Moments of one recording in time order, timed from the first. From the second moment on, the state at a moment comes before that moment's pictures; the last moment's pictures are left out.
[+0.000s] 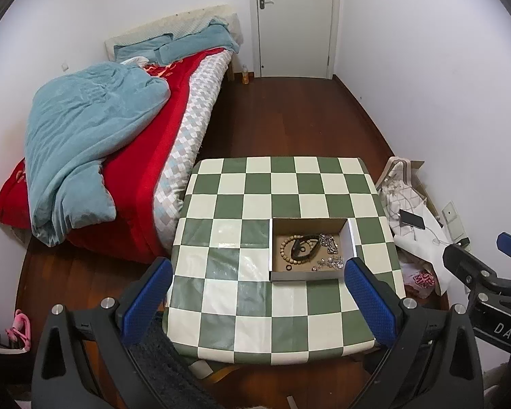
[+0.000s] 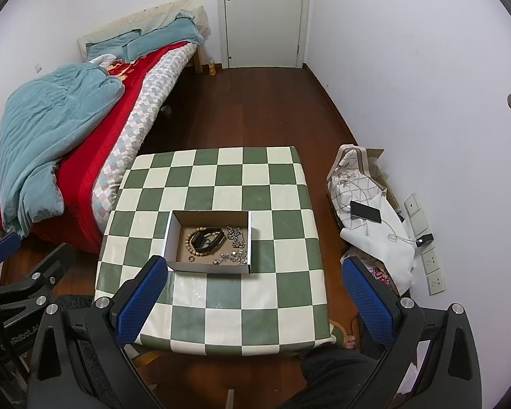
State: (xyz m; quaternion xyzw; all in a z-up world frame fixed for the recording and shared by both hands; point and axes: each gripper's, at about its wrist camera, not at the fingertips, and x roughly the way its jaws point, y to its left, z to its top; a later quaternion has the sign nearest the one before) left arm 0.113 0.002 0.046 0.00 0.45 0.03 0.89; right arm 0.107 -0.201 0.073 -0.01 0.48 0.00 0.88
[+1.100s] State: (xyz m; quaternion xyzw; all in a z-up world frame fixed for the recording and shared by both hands) left arm 0.105 -0.001 0.059 0.00 0.43 0.03 0.90; right arm 0.109 -0.207 0.085 -0.01 0.47 0.00 0.88
